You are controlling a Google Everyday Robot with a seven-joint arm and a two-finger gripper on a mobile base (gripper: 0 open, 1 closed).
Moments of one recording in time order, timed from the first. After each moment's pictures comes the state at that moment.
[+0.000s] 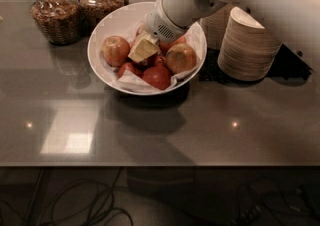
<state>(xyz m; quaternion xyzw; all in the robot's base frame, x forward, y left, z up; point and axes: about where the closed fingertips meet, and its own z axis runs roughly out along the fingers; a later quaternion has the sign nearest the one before) 0.611 0.035 0.927 -0.60 0.71 0.11 0.35</state>
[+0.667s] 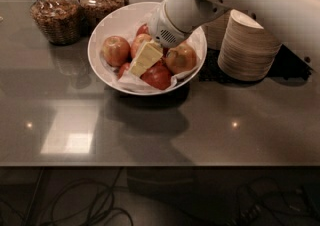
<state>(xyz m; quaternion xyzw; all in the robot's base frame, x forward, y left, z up) 0.602 0.031 0.922 -0.59 0.72 0.12 0.34</state>
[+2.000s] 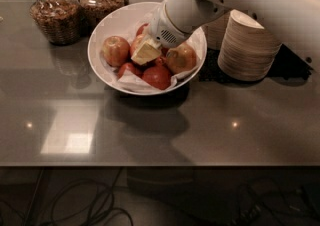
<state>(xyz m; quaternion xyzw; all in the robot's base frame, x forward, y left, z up) 0.602 0.031 0.921 -0.59 0.72 0.12 0.34</state>
